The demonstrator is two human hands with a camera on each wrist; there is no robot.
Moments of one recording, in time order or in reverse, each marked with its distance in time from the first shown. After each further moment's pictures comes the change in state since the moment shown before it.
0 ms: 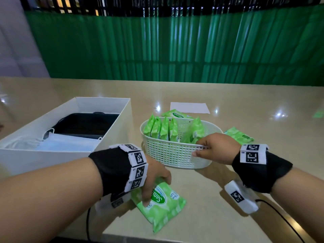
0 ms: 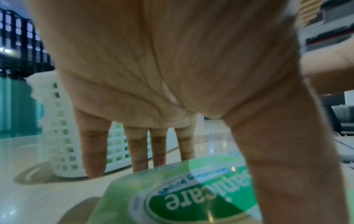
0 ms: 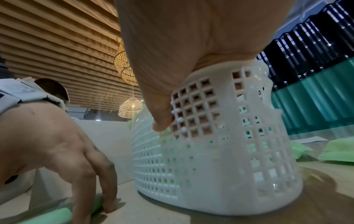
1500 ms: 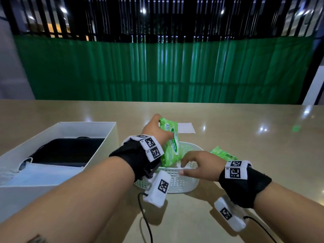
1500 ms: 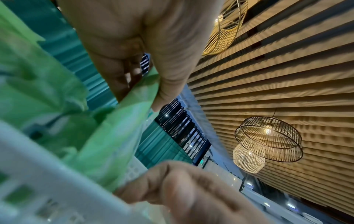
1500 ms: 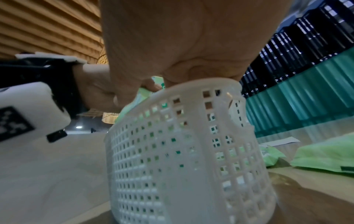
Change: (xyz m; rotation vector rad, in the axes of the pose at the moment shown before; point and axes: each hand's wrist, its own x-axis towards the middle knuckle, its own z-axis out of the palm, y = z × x) left_hand 0.030 -0.002 -0.095 -1.108 1.212 -0.161; right_hand 0.000 0.012 -0.014 0.139 -0.033 -0.037
